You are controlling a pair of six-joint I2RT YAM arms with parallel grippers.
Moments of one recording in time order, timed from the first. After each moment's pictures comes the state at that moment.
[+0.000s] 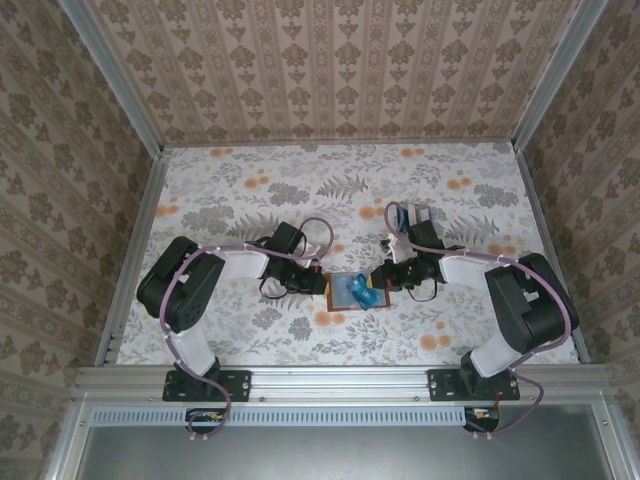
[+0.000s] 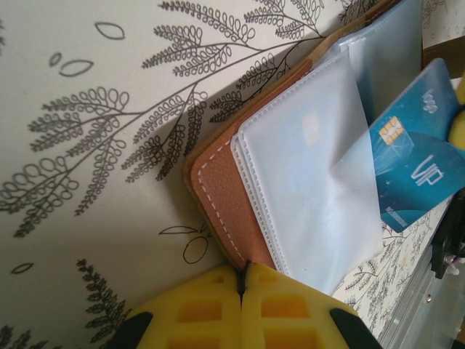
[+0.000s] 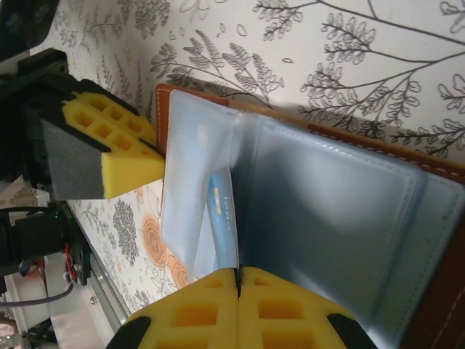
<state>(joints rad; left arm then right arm) -0.64 1.77 0.82 -0.20 0.68 -0.38 0.31 1.58 0.66 -0.16 -0.75 0.38</state>
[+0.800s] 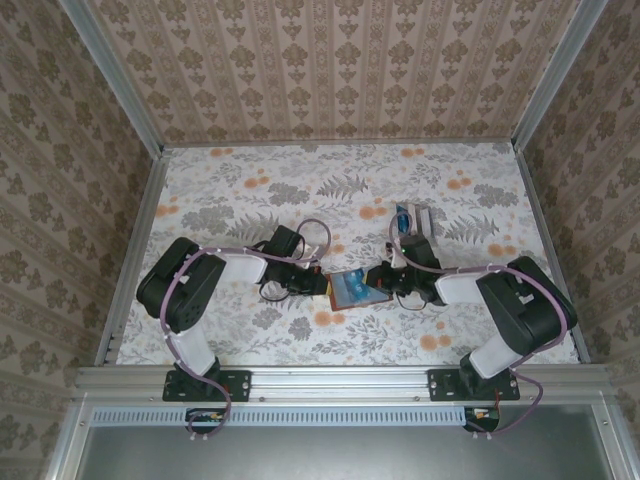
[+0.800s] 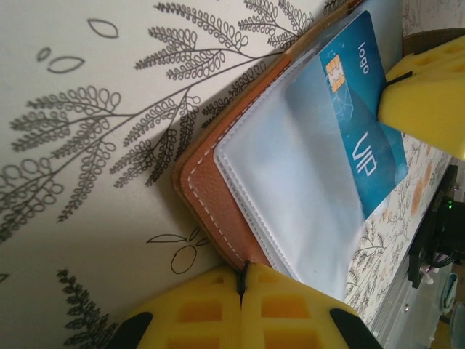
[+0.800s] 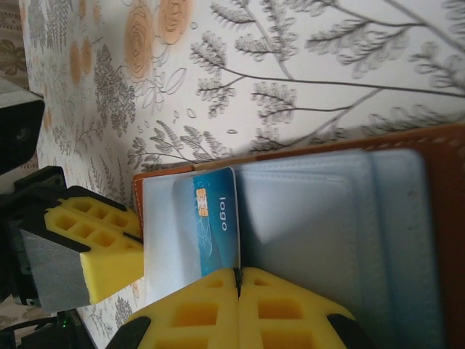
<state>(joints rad) -0.64 1.77 0.77 -0.07 0.72 -0.48 0.43 1.57 0.47 0.31 -0.51 0.80</state>
